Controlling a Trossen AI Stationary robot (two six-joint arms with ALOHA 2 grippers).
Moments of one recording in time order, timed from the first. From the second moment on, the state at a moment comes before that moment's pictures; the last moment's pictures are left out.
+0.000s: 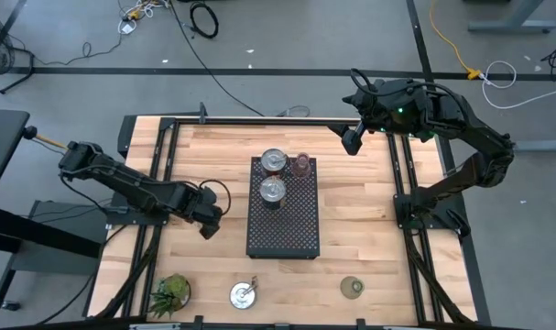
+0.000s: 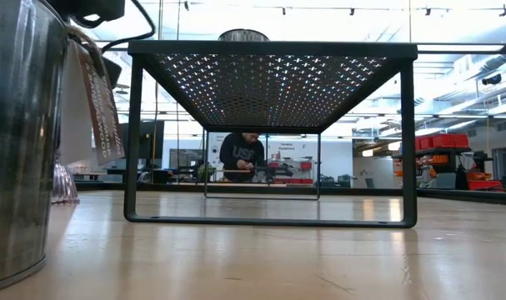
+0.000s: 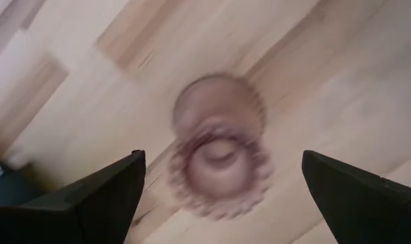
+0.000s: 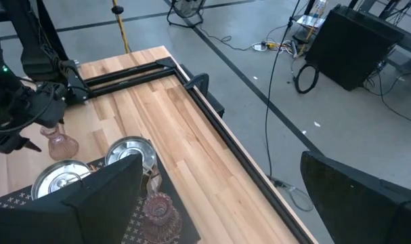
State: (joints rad) left arm -0.31 1.27 0.79 -1.01 -0.13 -1.09; right arm -0.14 1.39 1.96 -1.13 0.37 0.12
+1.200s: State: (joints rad) left arm -0.41 1.28 0.79 -0.80 -0.10 -1.01; right arm -0.14 1.37 1.81 -0.98 0.38 0.09
